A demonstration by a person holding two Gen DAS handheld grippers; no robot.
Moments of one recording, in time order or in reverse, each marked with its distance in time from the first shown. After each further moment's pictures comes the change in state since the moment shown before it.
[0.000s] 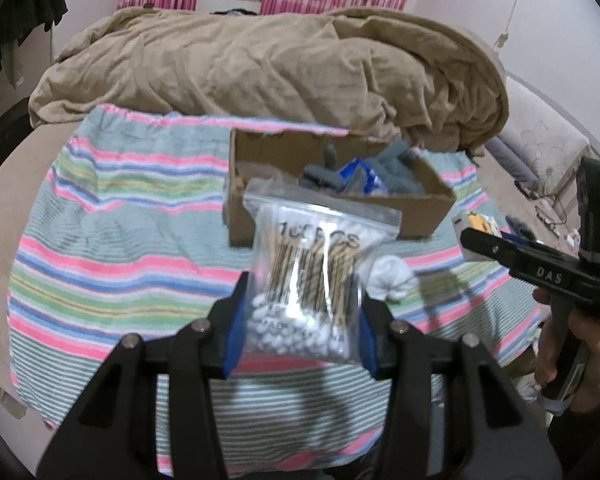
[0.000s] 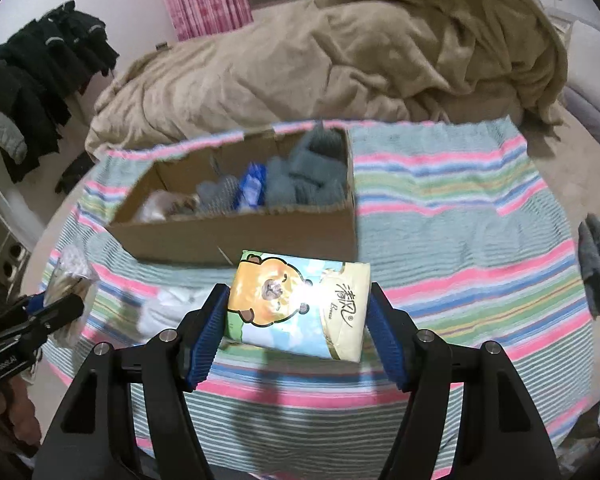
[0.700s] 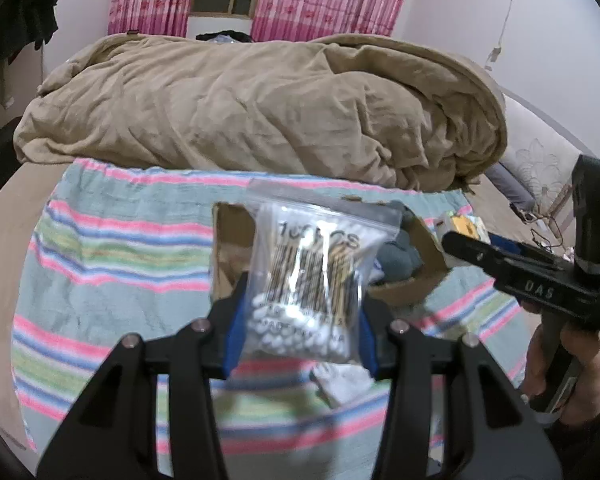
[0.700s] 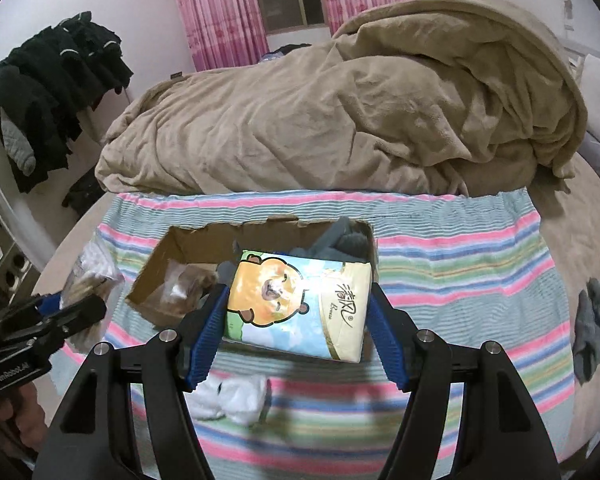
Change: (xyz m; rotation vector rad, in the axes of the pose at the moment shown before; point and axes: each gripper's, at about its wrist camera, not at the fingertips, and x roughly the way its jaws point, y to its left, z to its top) left arm 0.023 -0.005 0.067 0.023 -0.053 -0.019; right arm 0.001 0.018 0.069 -0.046 -0.082 0.013
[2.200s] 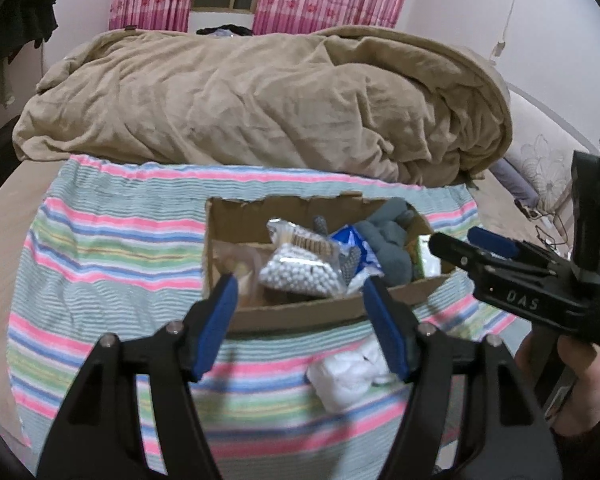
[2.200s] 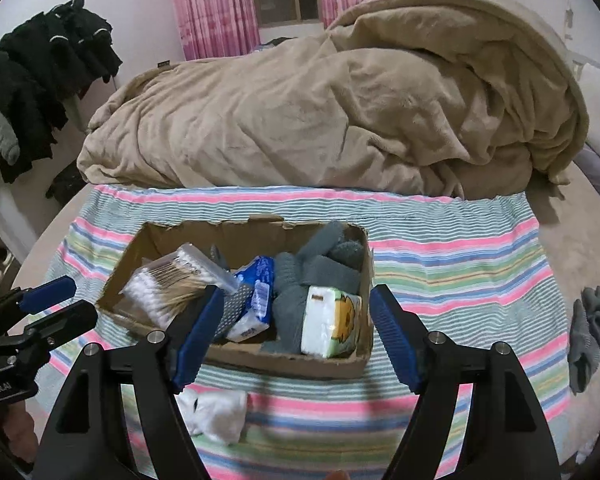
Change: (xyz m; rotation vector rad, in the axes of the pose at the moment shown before) left arm 0.003 -0.009 -0.005 -0.006 0.016 0.014; right arm 0.020 0.004 -0.001 -0.025 0.011 -0.062
